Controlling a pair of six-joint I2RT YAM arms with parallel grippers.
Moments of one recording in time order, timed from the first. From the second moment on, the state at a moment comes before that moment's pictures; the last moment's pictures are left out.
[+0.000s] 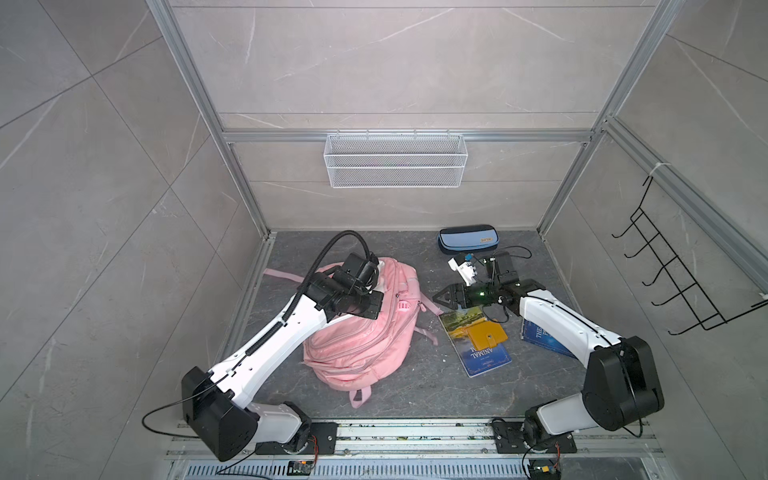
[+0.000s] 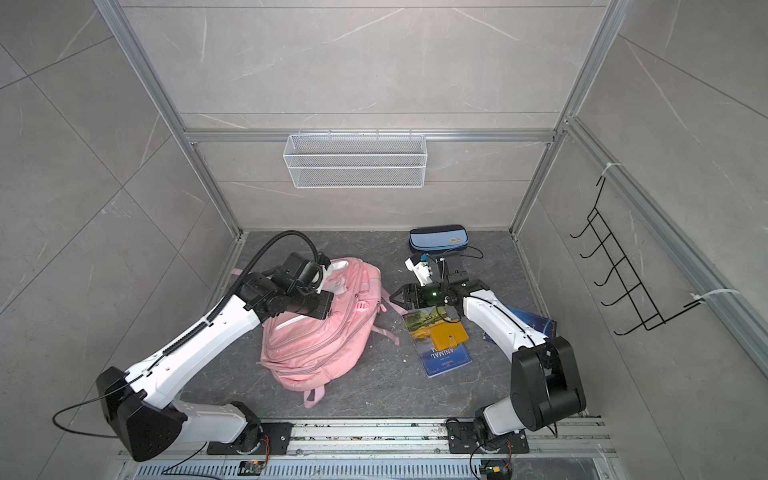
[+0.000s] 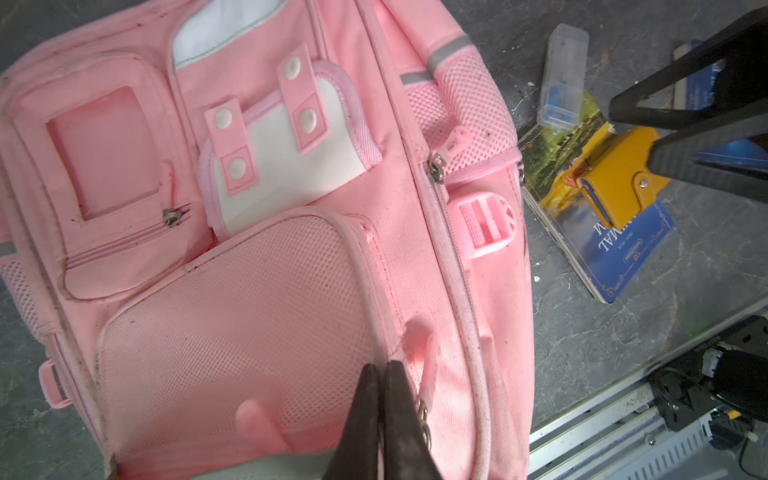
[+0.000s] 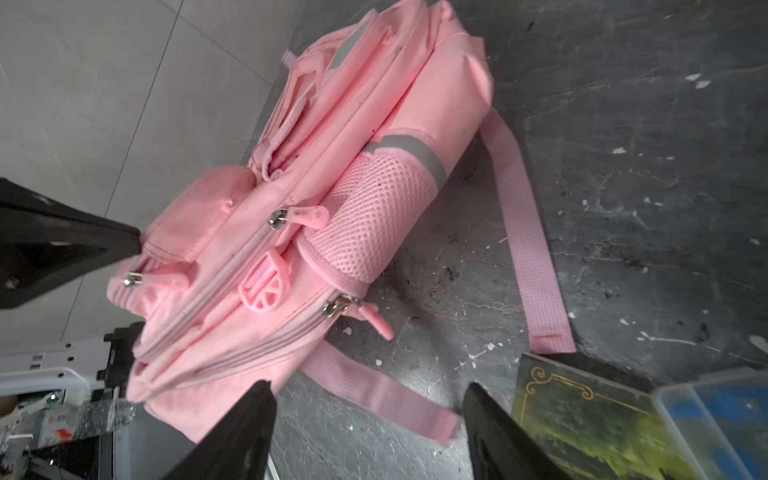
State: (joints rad) left arm -0.66 1.33 1.33 -0.99 0.04 -0.27; right arm 0.30 1.48 1.03 -0.40 -0.75 0.17
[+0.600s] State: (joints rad) left arm -0.61 1.33 1.33 -1.00 0.18 -0.22; right arm 0.44 1.33 0.89 -0.38 -0.77 0.18
